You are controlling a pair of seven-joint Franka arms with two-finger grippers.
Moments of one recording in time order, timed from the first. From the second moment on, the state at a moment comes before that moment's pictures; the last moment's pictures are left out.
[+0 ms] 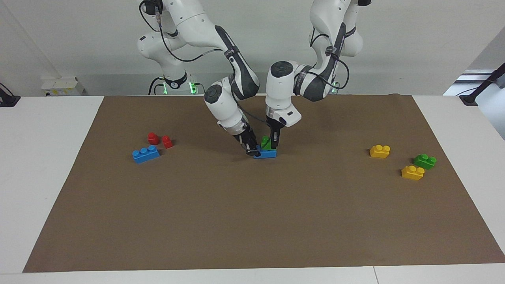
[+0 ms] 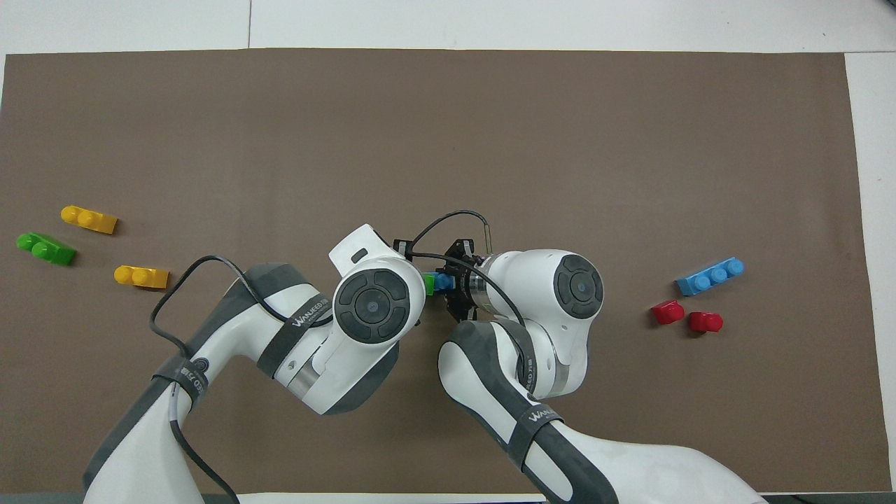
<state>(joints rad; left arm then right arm) -0.51 0.16 -0.19 -2.10 0.16 2.36 -2.19 0.66 0.31 -0.03 -2.10 0.73 2.66 1.55</state>
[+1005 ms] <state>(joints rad) -0.43 0.13 -0.17 -2.08 0.23 2.35 -2.06 0.65 0.32 -0.03 -2.10 0.73 2.67 1.52</state>
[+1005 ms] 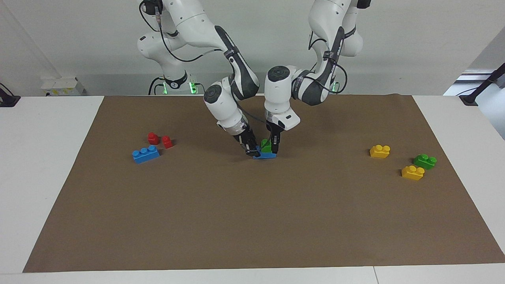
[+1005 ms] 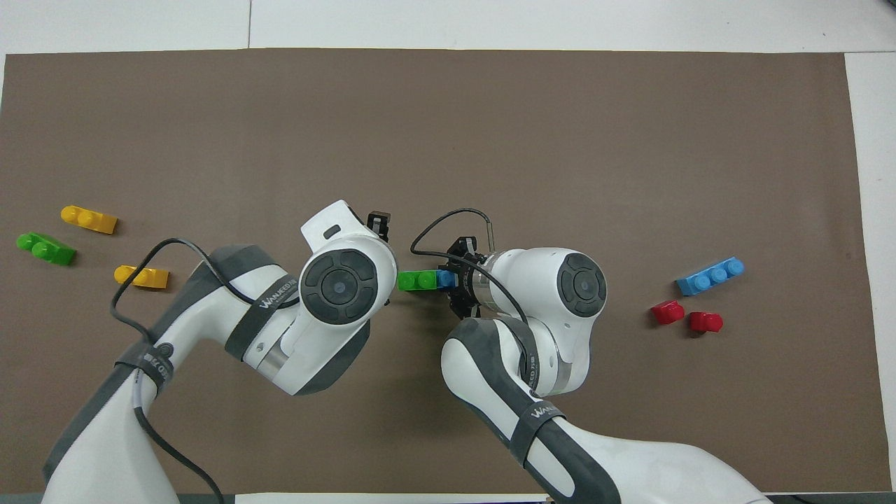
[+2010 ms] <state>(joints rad) -0.06 0.07 -0.16 -2.02 0.23 2.29 -1.37 0.18 0.20 -0.05 -1.82 0.45 2.00 0.88</state>
